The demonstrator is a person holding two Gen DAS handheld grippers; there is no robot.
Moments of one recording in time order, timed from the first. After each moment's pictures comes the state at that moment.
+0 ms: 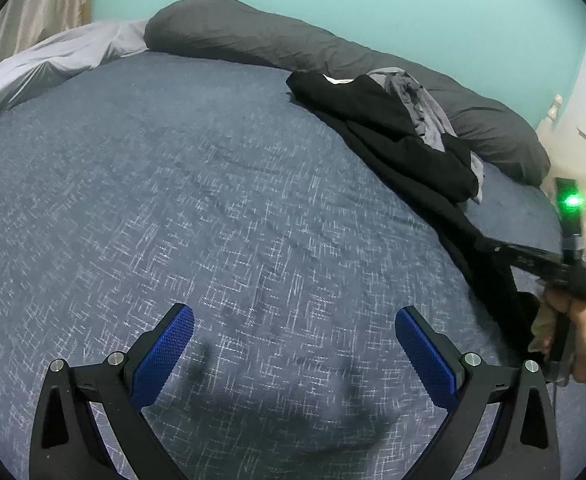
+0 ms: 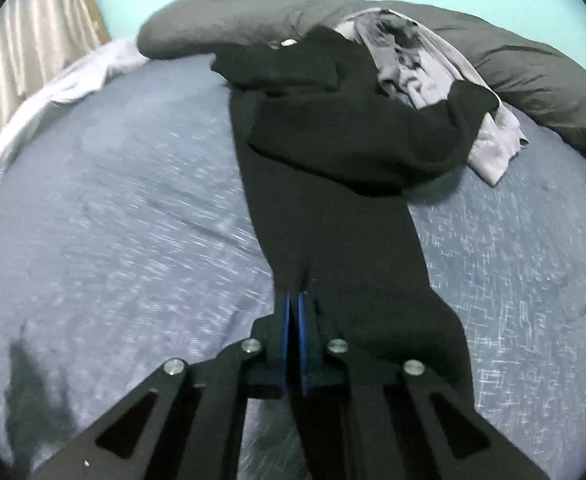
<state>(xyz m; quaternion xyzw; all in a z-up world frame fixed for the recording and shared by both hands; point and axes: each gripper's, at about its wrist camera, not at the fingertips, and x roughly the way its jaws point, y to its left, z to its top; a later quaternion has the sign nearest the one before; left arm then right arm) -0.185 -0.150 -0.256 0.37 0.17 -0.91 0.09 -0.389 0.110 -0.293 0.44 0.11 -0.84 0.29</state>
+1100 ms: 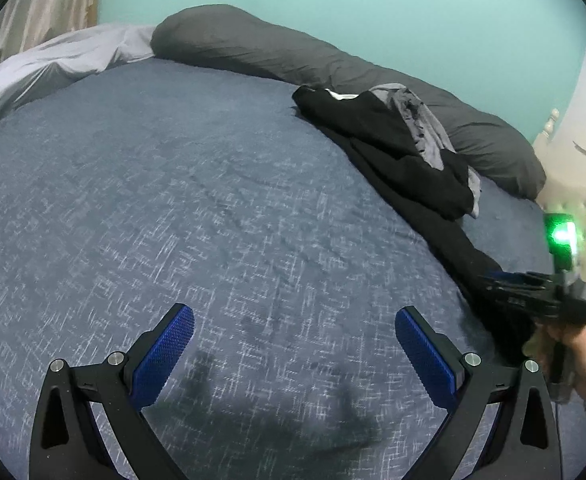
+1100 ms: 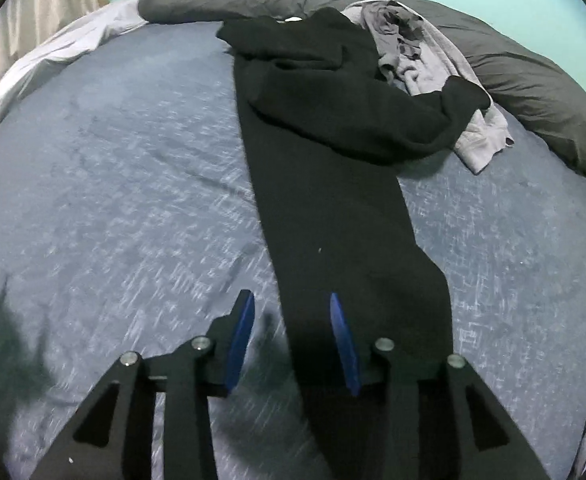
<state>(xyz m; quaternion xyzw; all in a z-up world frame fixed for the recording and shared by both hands) -0.171 -0.164 -0.245 0.35 0.18 -0.91 0.09 -0.363 0.104 -0.300 0.46 0.18 -0.83 0.24</state>
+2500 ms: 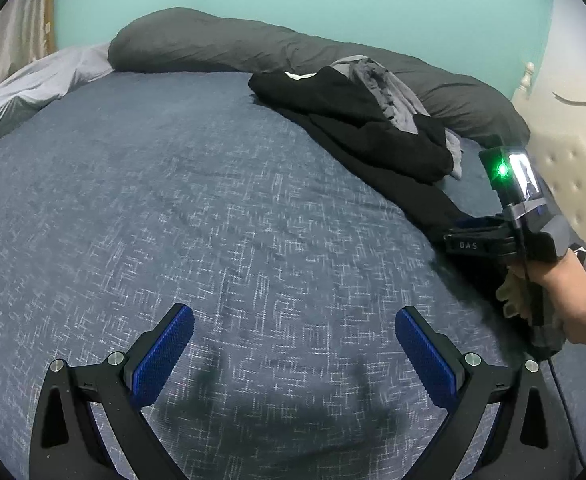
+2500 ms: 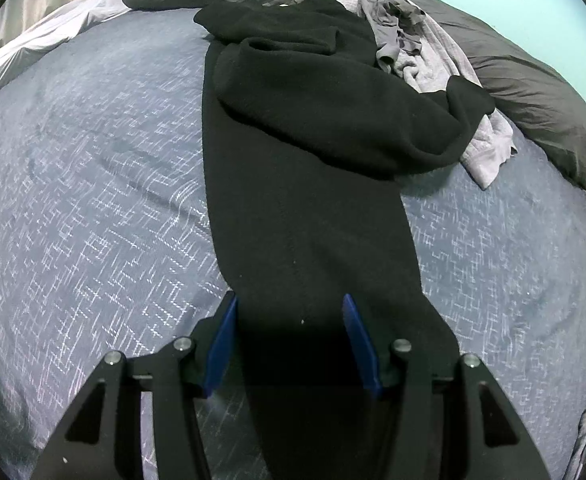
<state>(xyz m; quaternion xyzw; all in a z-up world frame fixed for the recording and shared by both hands) -0.197 -0.119 -0.253 0.38 0.12 -0.92 0.06 -0.407 0.084 -0.328 0.46 0.21 -0.84 0.22</state>
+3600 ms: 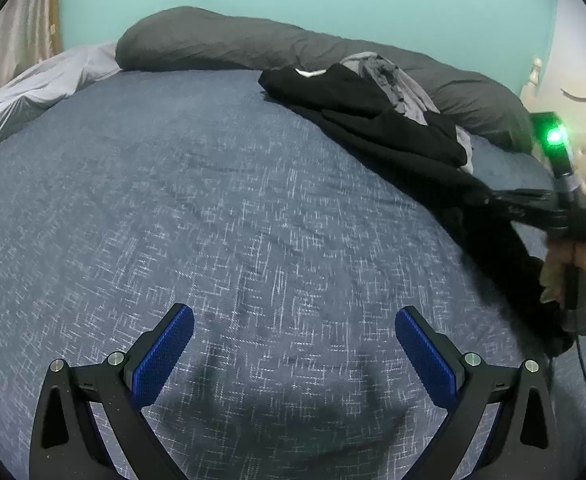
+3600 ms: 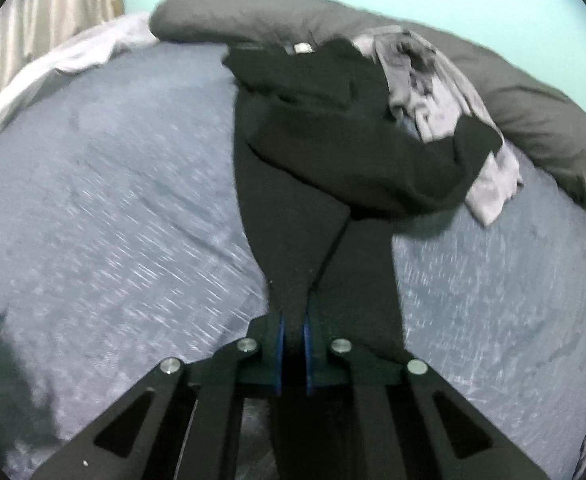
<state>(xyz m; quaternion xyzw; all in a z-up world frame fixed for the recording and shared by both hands) -0.195 -0.124 -0.258 0.37 0.11 -0.92 0.08 -0.392 0.095 -0.288 0.40 0.18 -0.85 0.28</state>
